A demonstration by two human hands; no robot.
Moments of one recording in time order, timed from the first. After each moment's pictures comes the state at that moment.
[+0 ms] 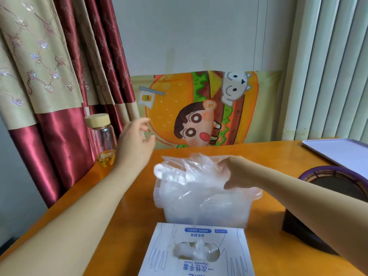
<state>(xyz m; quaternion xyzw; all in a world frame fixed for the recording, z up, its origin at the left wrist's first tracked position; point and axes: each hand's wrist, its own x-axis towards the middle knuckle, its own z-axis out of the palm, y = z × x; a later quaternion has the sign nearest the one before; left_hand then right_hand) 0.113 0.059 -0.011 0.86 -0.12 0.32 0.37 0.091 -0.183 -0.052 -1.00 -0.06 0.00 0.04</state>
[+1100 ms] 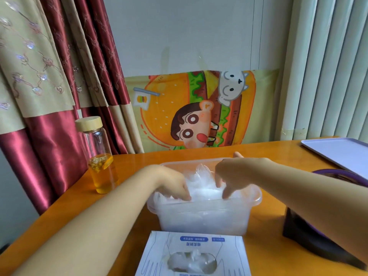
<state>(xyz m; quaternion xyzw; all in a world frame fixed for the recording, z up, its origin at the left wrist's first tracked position) 0.131 -0.002 -0.035 0.94 -0.22 -0.26 0.00 0.094 -0.172 -0.025 -0.97 -0.14 0.14 -0.17</state>
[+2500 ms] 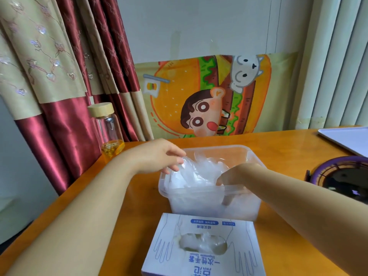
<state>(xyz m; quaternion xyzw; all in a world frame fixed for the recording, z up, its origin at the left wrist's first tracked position) 0.104 0.052 -0.013 0.93 -0.21 -0.10 0.28 0.120 -0.158 -0.081 -0.95 -0.06 0.28 -0.08</state>
